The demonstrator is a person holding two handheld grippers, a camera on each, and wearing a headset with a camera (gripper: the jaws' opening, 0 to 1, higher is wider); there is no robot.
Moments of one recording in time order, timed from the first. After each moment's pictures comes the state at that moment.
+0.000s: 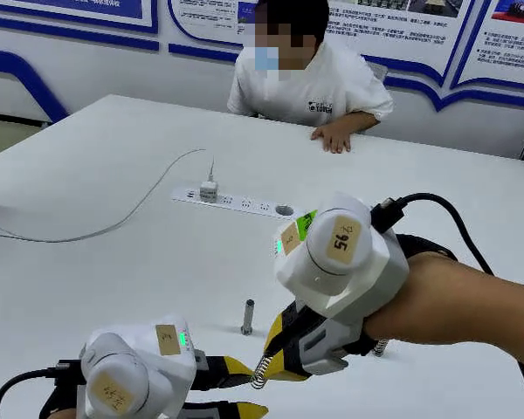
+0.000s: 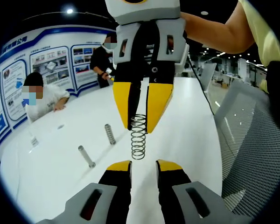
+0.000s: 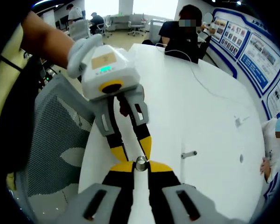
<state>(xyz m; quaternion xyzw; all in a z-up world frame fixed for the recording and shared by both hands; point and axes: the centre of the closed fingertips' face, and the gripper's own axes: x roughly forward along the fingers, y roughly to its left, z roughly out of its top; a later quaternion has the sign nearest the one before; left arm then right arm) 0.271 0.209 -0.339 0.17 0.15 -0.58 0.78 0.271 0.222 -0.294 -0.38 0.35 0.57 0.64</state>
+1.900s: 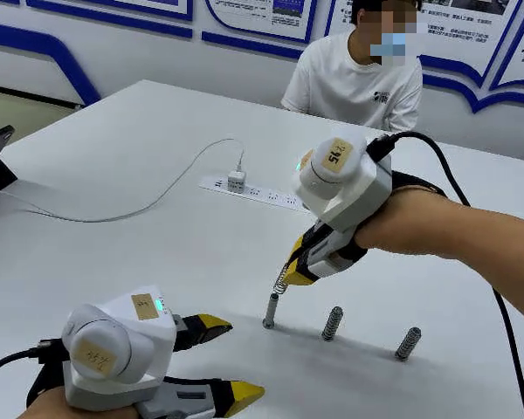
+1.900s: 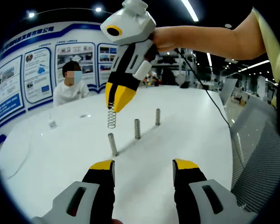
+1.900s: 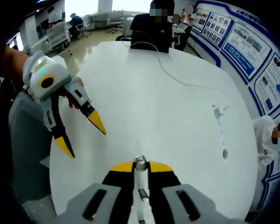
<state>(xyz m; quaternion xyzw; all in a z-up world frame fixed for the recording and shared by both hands) 0.305 0.248 -0.338 0.10 0.16 -0.51 0.84 0.389 0.217 -0.302 -0.38 0.37 0.50 0.69</state>
